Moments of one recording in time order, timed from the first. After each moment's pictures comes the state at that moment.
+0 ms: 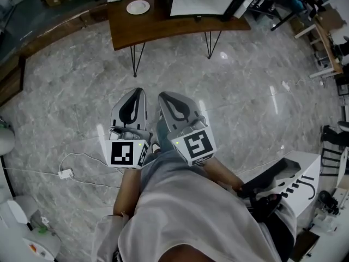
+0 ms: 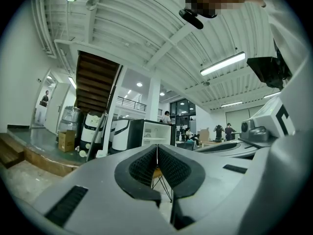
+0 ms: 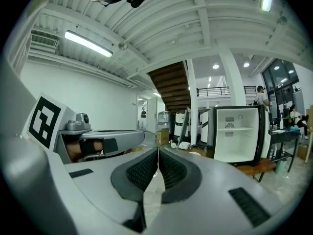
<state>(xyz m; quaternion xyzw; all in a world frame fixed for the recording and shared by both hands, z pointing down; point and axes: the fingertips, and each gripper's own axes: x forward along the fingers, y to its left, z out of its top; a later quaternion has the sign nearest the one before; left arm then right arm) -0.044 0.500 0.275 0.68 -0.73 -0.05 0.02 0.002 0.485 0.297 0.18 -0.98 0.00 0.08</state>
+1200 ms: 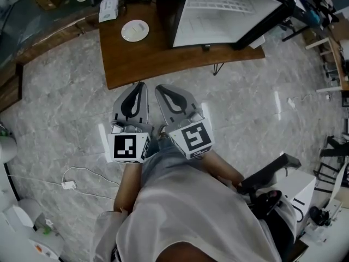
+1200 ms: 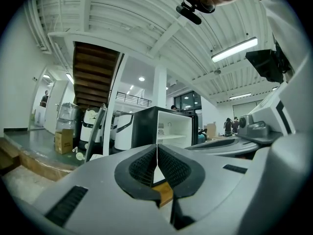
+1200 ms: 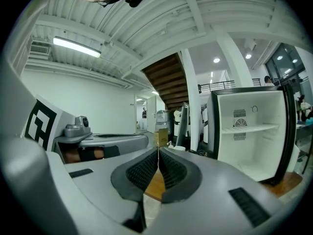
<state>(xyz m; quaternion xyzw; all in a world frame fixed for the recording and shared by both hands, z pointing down) -0.214 0.118 0.309 0.66 -0.75 -0.02 0.03 -0.180 0.108 0.325 0.15 -0.98 0.03 0.08</state>
